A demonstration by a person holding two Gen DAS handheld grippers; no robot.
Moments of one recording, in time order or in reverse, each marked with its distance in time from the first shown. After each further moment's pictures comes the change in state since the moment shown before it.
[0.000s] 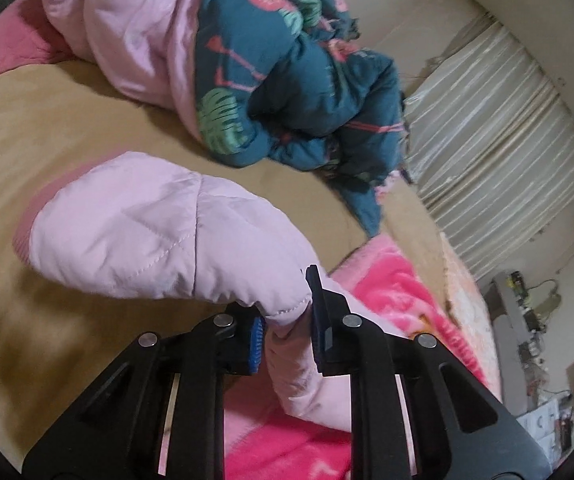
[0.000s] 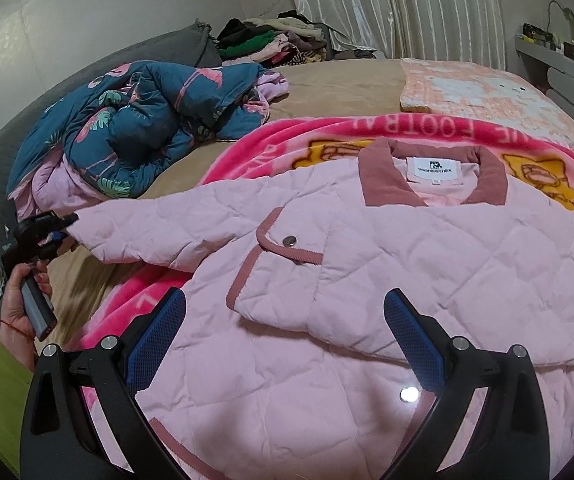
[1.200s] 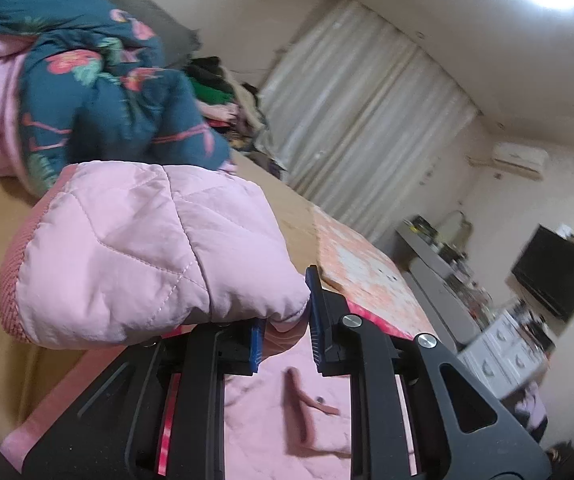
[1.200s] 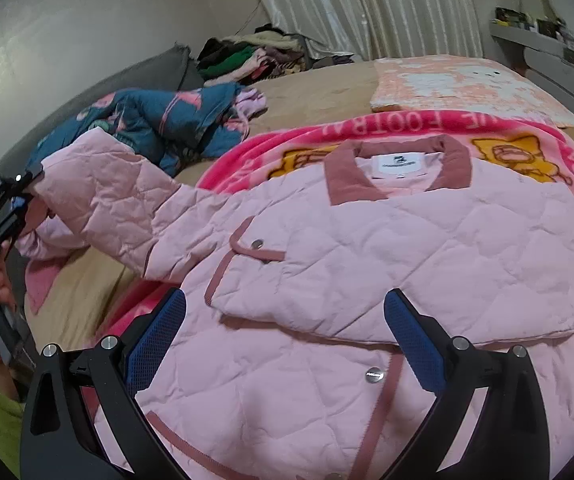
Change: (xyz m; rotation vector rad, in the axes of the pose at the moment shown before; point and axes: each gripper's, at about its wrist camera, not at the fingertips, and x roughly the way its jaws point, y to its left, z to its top) left arm -0.073 -0.163 -0.050 0.318 -0.012 -0.404; right arm -0.036 -0.035 -0.010 0.111 -0.062 -0.002
